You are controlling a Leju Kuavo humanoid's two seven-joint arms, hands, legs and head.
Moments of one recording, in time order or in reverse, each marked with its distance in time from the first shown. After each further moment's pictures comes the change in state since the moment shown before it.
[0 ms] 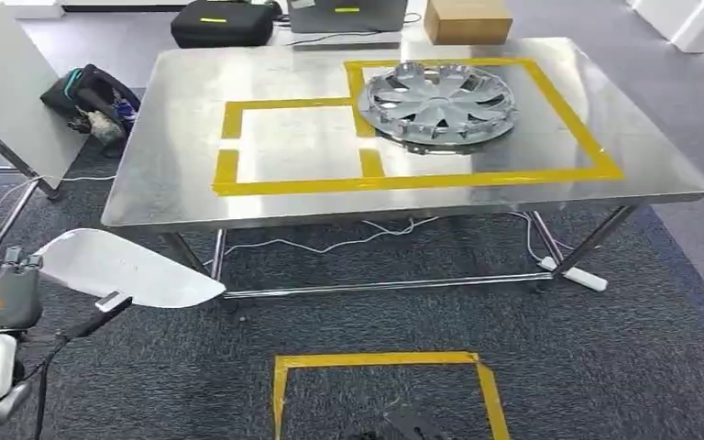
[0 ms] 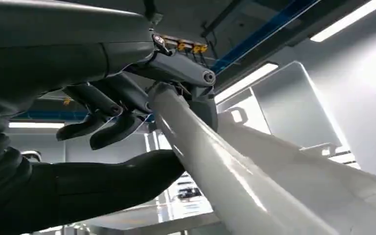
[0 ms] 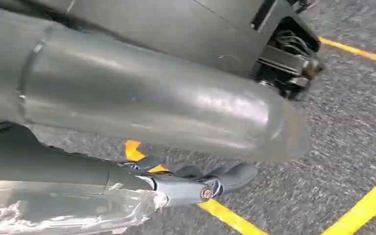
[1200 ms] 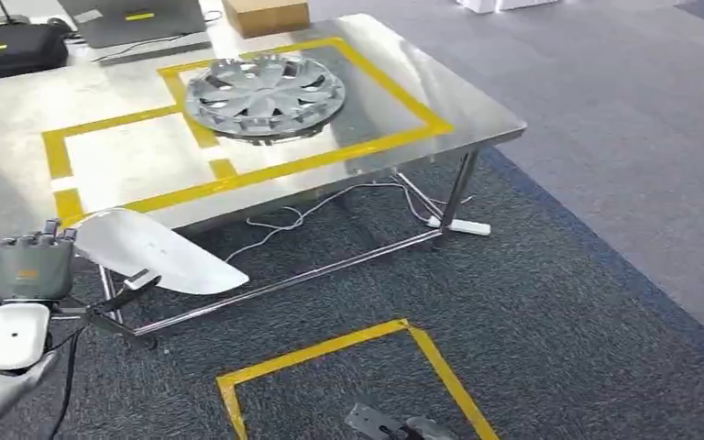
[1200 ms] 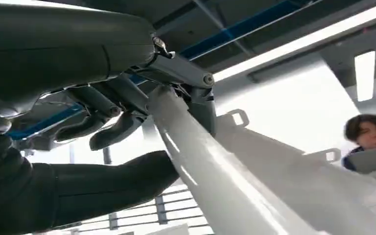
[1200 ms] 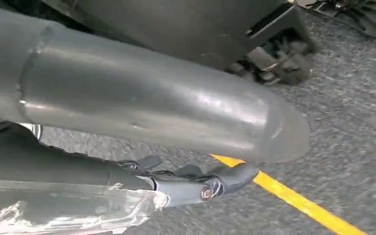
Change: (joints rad) left arm -0.182 -0.104 -0.115 0.134 0.000 -0.014 -0.005; right arm -0.050 0.008 0.187 0.000 0.308 -0.047 0.232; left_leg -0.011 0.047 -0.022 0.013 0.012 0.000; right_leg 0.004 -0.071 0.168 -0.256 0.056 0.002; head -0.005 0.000
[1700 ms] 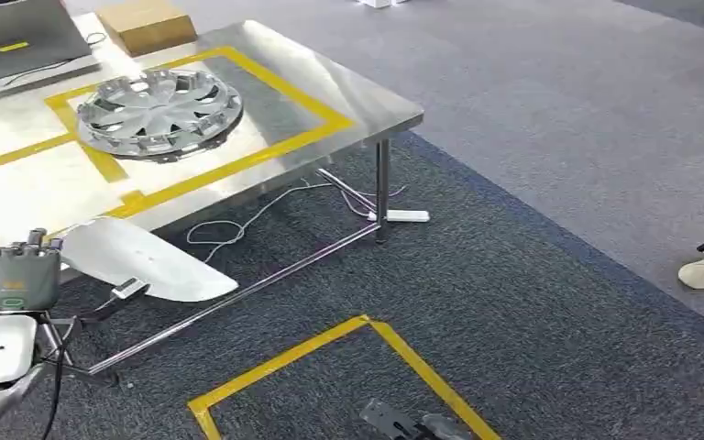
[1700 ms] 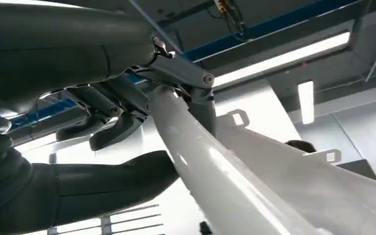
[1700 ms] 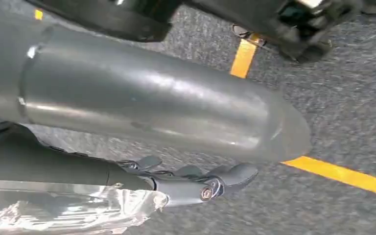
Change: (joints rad) left arm 0.054 0.075 0.000 -0.073 0.000 -0.012 0.041; right arm 0.002 -0.011 -0.051 0.000 0.008 -0.063 -0.006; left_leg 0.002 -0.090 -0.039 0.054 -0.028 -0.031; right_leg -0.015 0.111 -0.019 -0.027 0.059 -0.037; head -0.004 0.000
